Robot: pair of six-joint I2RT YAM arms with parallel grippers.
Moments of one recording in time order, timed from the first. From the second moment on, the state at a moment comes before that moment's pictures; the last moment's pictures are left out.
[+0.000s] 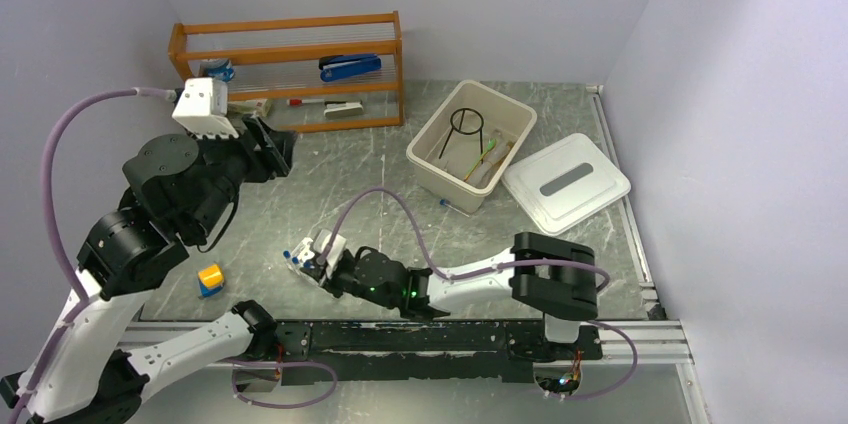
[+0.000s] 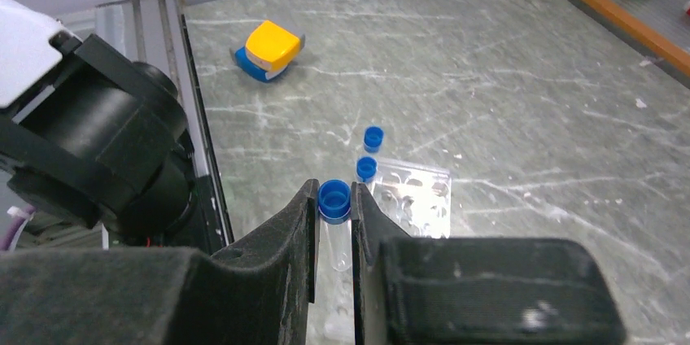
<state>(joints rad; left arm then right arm) -0.72 0.85 1.46 -0.77 -0.49 -0.36 1.43 1.77 0.89 0.78 0.24 -0.02</state>
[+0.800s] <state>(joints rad) -0.72 0.87 1.48 -0.85 -0.52 -0.35 1.43 1.97 1.00 0.89 0.28 -0.05</state>
